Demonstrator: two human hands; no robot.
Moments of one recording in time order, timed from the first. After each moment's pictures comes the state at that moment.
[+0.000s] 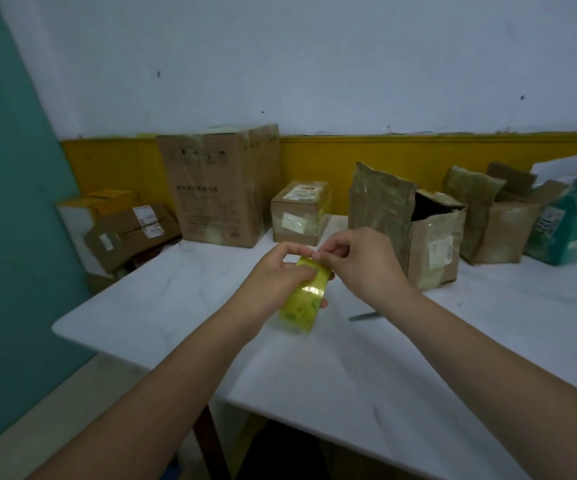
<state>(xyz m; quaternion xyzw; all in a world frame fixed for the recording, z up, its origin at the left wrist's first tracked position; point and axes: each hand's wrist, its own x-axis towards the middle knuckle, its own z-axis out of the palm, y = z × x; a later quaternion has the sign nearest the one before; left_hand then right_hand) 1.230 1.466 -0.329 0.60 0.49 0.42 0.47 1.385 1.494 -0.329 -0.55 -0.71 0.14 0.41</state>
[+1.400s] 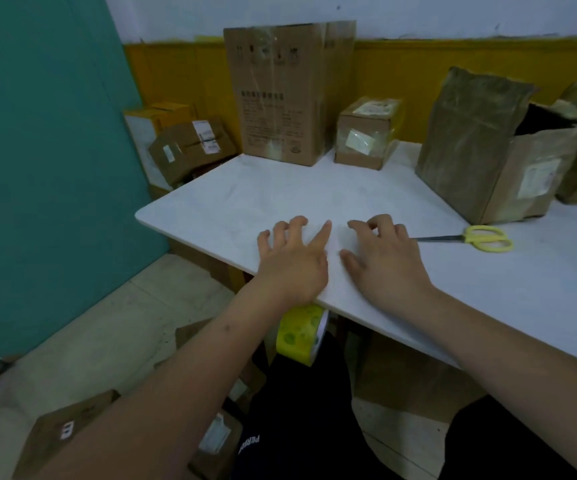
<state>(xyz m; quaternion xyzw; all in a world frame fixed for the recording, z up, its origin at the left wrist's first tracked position) 1.179 1.431 -0.426 0.72 0.69 0.07 -0.01 1.338 1.444 -0.429 -0.57 -0.80 0.00 0.19</state>
